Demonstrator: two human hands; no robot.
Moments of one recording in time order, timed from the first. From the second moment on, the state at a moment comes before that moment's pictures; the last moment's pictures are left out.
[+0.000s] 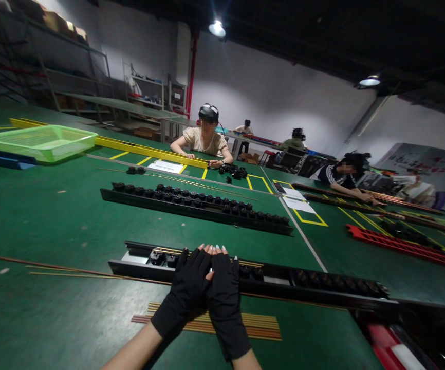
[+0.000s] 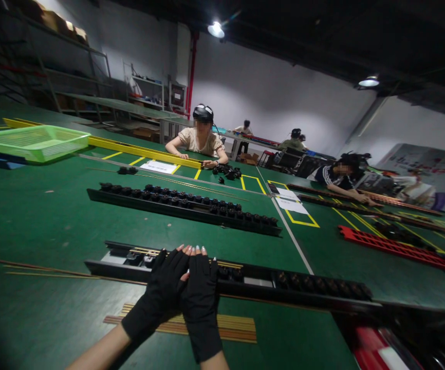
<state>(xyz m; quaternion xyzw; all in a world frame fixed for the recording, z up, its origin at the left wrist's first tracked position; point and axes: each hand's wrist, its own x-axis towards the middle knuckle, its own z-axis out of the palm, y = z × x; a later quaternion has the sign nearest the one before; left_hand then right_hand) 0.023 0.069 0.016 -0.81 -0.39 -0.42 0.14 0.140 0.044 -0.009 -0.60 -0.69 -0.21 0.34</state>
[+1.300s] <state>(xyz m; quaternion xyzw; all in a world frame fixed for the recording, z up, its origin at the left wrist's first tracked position) 0.017 0.064 0.019 -0.84 -0.34 -0.39 0.14 0.175 0.037 0.008 -0.63 -0.64 -0.33 0.29</state>
